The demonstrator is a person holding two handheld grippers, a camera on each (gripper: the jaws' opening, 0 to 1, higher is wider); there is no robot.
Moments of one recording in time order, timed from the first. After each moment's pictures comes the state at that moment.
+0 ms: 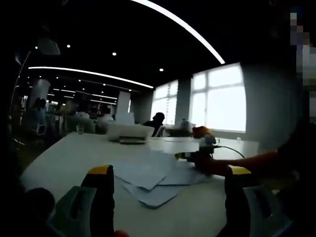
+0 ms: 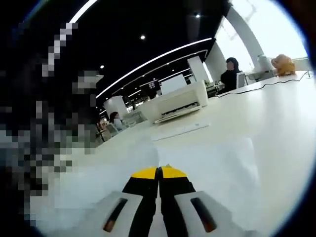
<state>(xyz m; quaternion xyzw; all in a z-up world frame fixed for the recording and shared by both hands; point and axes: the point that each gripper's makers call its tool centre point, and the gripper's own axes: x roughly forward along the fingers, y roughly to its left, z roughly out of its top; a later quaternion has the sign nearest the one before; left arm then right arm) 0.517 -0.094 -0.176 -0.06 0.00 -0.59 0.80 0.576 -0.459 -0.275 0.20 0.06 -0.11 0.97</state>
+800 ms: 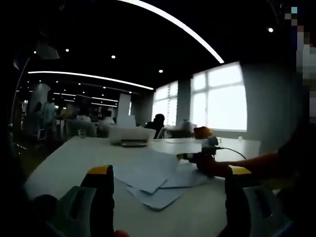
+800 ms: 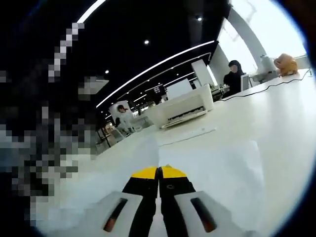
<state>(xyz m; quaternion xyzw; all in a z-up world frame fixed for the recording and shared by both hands) 0.520 -0.086 -0.164 -0.05 -0.01 -0.59 0.81 0.582 -0.455 -0.262 0.21 0.03 -0.09 0.97</state>
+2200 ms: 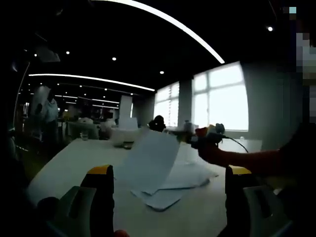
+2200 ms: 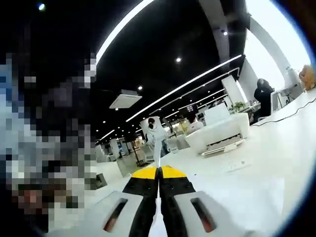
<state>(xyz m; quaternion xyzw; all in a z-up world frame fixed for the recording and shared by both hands) 0.519 -0.080 -0.157 -0.05 -0.01 -0.58 0.81 0.584 -0.394 -0.146 0.17 -0.07 0.05 0.98</state>
